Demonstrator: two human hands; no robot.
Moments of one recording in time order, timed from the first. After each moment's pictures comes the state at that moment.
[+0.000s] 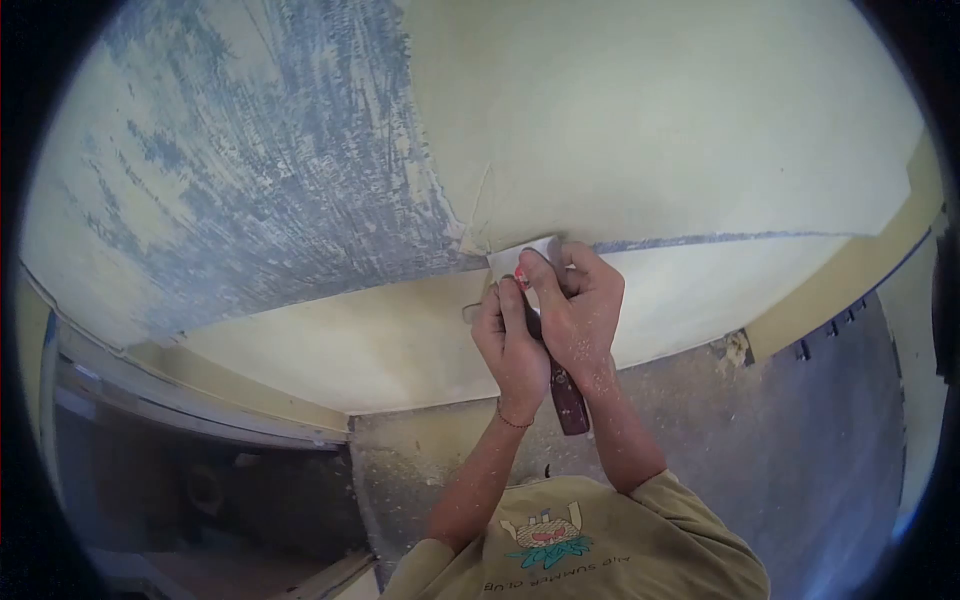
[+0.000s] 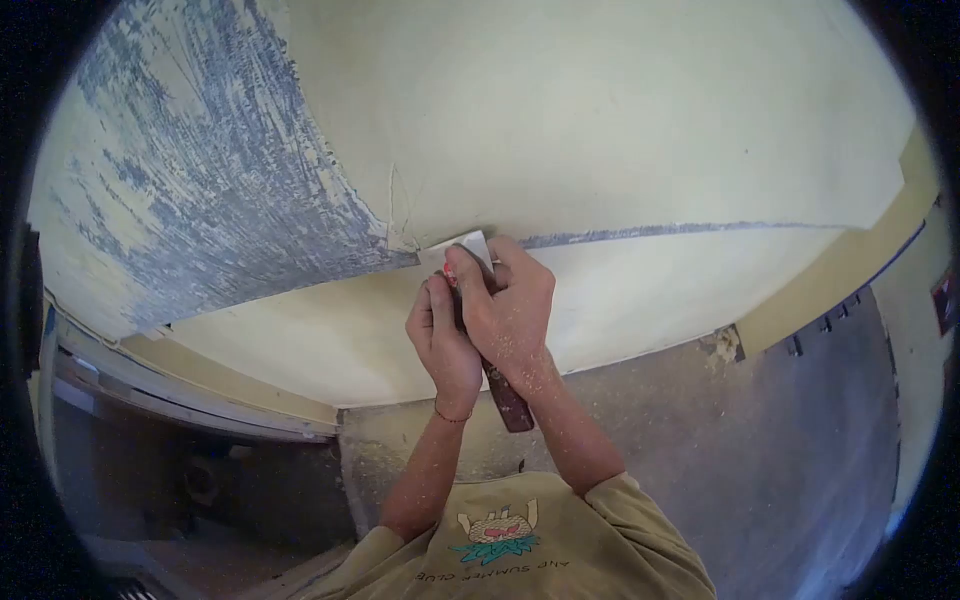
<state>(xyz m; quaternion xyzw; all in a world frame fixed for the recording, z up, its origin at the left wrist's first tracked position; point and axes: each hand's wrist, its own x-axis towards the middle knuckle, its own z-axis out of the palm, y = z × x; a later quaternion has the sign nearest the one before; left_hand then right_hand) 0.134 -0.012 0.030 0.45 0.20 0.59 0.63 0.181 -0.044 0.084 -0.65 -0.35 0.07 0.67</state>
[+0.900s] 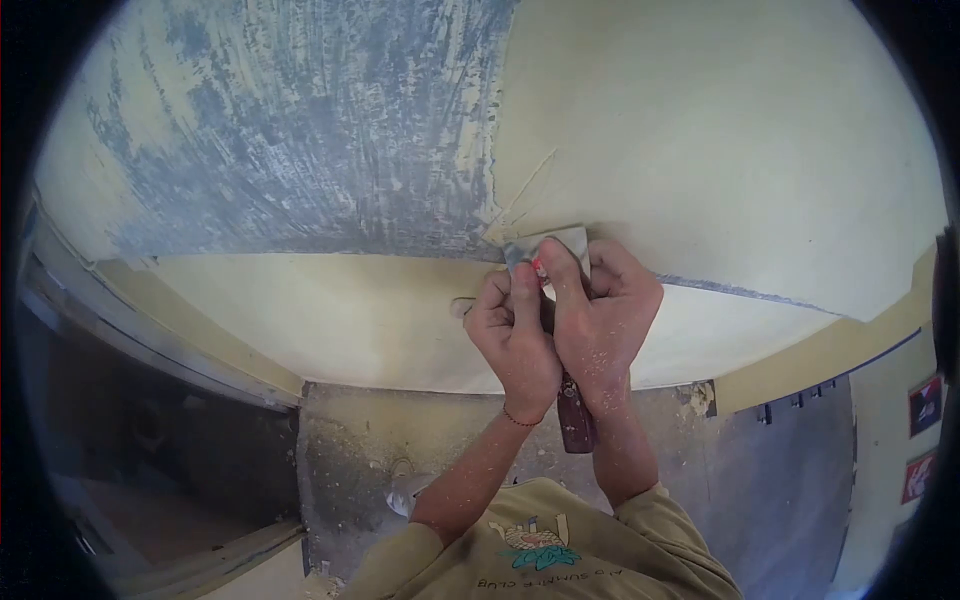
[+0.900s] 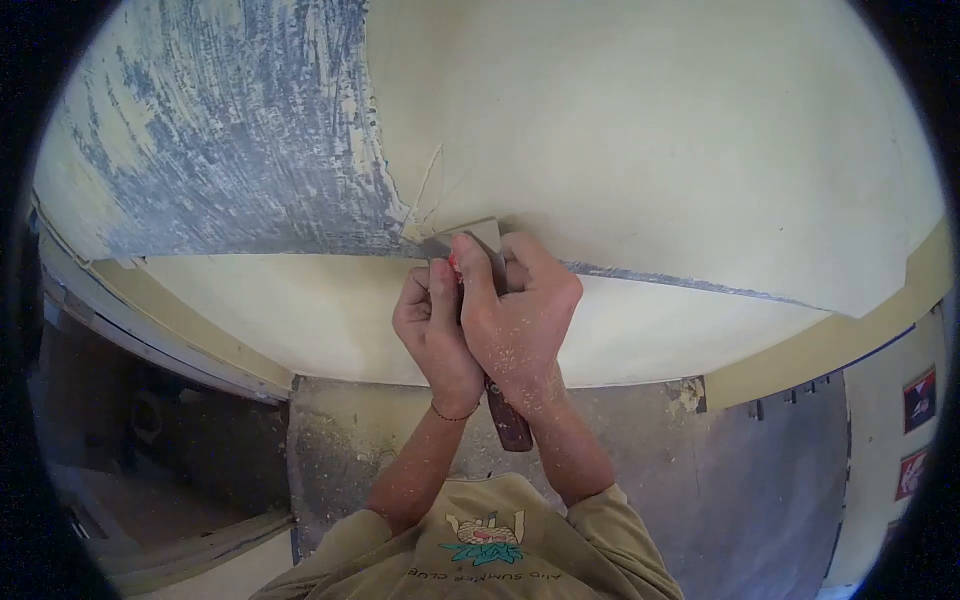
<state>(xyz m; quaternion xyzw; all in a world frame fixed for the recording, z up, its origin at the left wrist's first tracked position) 0.146 -0.015 0.053 0.32 0.19 0.68 0.64 0.182 -0.039 0.106 -0.68 -0.43 -0.02 0.60</state>
